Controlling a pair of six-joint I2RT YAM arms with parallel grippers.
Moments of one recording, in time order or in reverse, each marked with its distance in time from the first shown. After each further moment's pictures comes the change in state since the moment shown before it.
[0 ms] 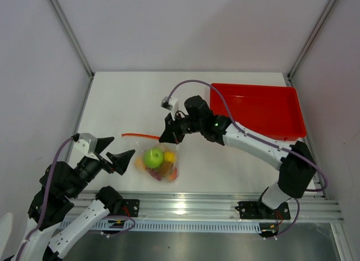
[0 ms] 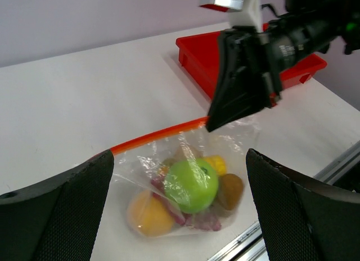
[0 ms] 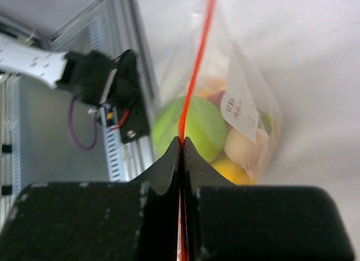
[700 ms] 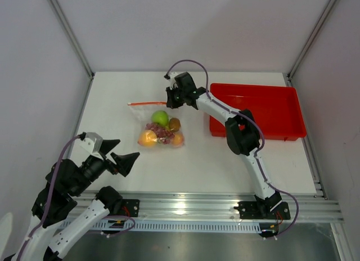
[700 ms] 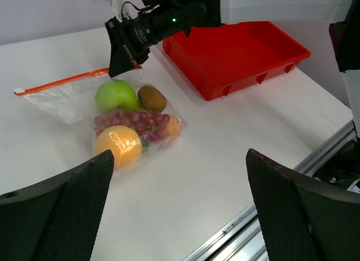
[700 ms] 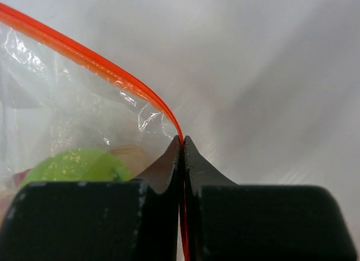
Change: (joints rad) left arm 0.000 0.002 -0.034 0.001 0.055 -0.048; right arm -0.270 0.832 0.774 -0.151 0.296 -0.048
